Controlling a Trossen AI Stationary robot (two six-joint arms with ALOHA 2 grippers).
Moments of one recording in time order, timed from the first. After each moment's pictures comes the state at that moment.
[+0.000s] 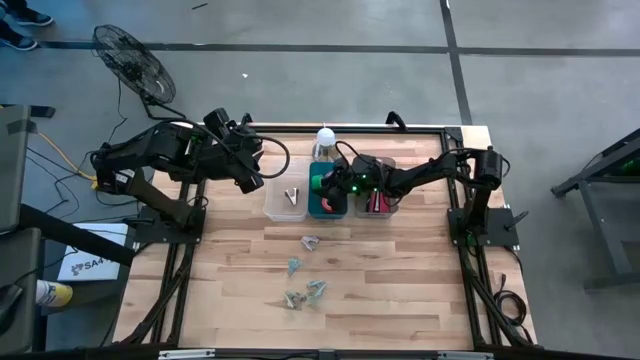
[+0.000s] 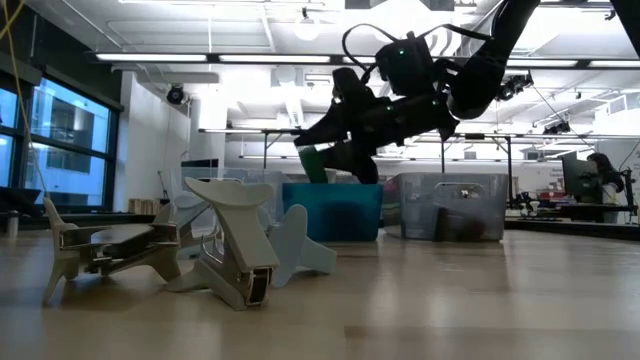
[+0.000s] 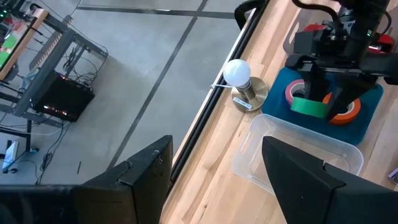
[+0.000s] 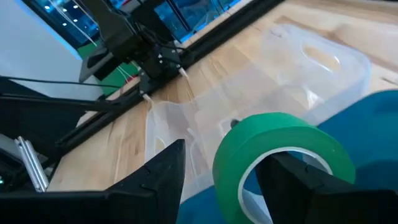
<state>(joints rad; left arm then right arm) -0.14 1.45 2.02 -1.57 -0.82 -0.29 -0.27 1.85 0.83 0.76 -0.24 0.52</state>
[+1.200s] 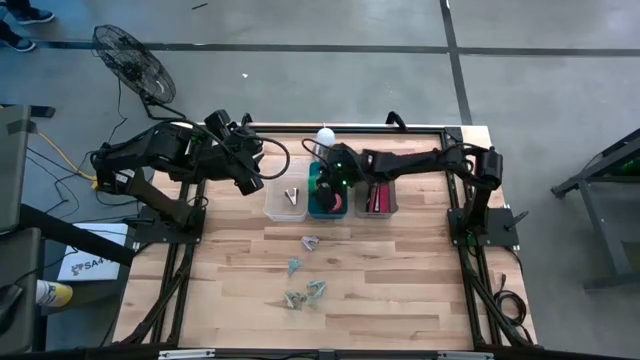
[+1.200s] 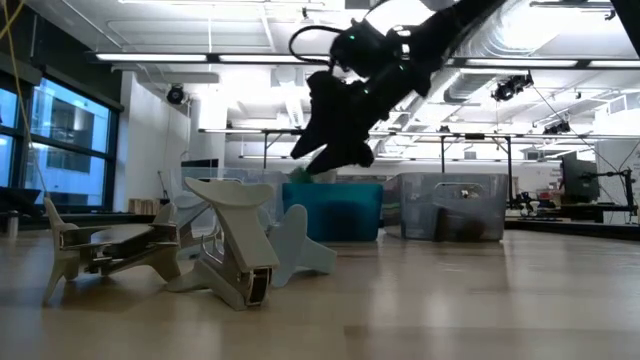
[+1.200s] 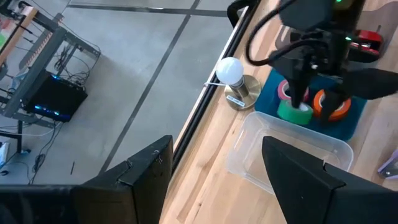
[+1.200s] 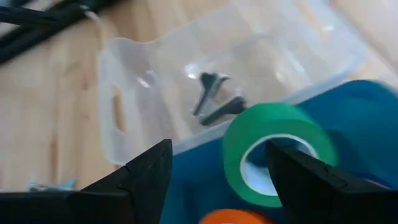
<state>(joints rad) -0.14 1.45 2.02 -1.57 -0.79 -0.29 -0.27 1.85 1.19 -0.03 -0.20 0.28</state>
